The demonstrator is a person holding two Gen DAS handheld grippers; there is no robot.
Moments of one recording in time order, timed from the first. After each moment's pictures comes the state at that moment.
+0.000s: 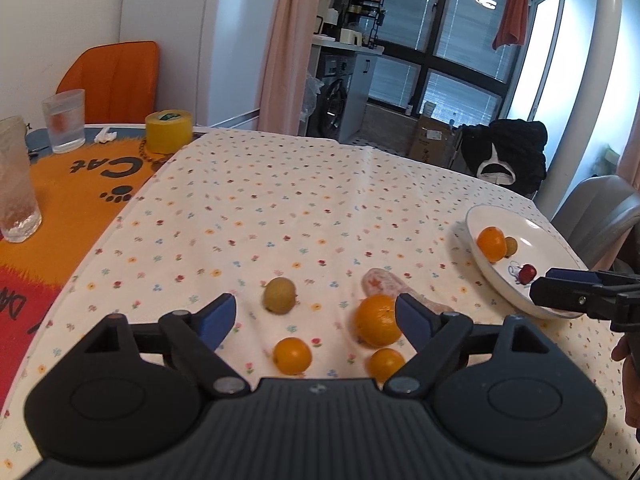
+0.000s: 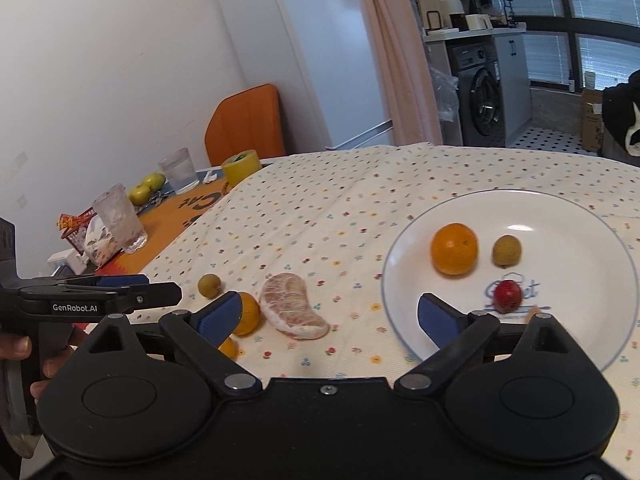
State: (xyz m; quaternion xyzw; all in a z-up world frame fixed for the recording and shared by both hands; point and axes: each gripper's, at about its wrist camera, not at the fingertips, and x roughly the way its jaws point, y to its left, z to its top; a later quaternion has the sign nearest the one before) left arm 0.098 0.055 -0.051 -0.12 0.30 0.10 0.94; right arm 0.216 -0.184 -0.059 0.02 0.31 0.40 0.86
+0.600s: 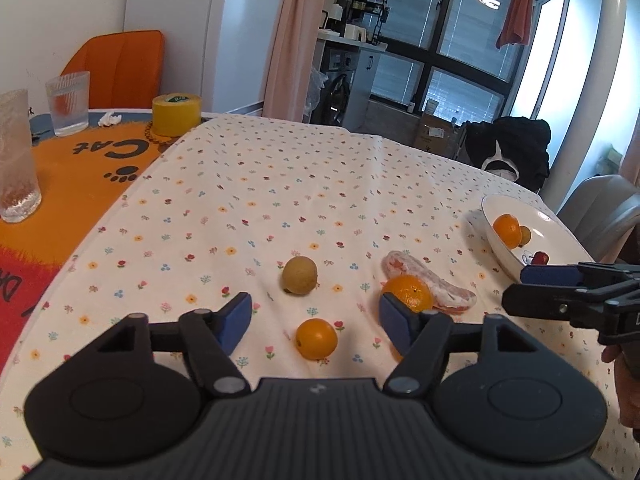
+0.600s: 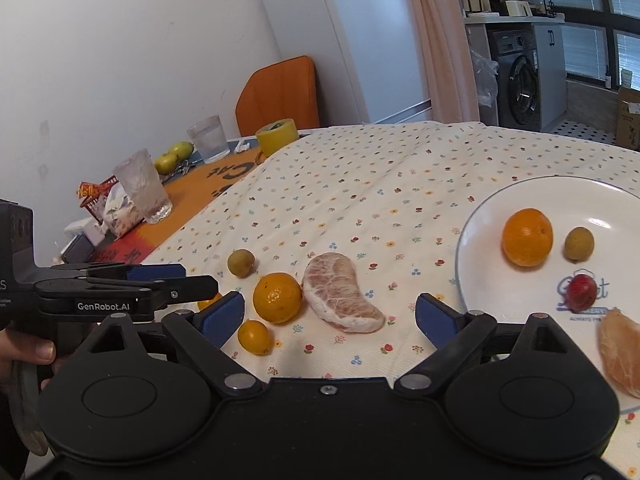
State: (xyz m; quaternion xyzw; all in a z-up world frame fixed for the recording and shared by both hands) left arm 0.096 0.067 -0.073 -0.13 0.31 0.09 0.94; right arm 0.212 -0.140 -0.073 -0.01 0.33 0.44 0.84
